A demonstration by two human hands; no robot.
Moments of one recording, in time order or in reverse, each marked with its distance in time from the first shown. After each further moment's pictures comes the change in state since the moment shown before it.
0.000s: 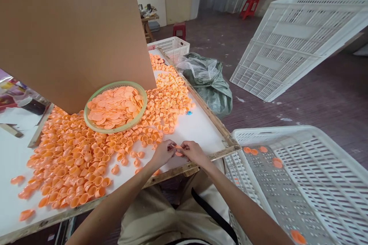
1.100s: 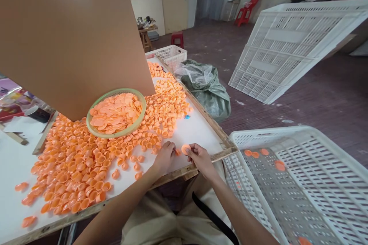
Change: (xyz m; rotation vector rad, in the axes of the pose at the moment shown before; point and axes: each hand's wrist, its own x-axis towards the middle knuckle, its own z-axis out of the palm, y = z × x) left_hand -0.004 0.010 0.010 0.562 0.116 0.249; right_hand -0.032 0.007 -0.005 0.383 0.235 -0.102
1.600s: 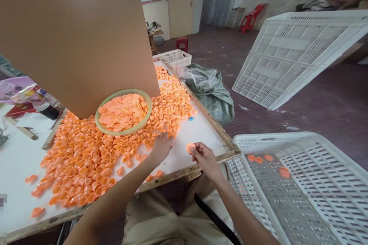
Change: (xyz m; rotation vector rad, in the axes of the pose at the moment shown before) left_hand 0.014 -0.009 -0.045 0.525 -0.012 0.024; right_hand -0.014 -0.023 0.003 0.008 0.038 -0.127
